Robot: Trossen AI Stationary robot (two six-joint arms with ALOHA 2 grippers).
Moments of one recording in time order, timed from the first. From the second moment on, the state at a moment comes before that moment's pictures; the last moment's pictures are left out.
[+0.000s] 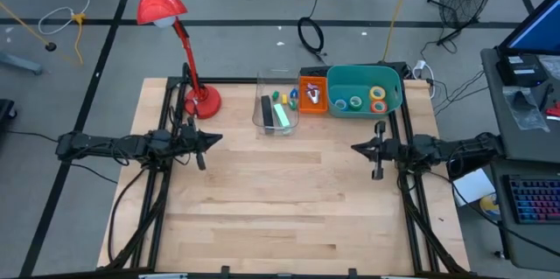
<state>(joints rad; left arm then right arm) -0.03 0.20 0.02 0.06 -0.34 -0.11 0.16 0.01 0.02 0.05 0.26 -0.14</state>
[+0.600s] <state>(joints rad) -0.03 0.20 0.02 0.06 -0.34 -0.08 0.16 0.00 0.02 0.07 0.27 -0.18</state>
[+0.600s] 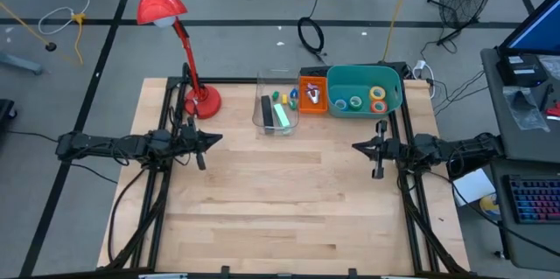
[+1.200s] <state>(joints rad) -0.03 0.20 0.02 0.06 -0.34 -0.11 0.16 0.00 0.02 0.08 0.26 -0.14</state>
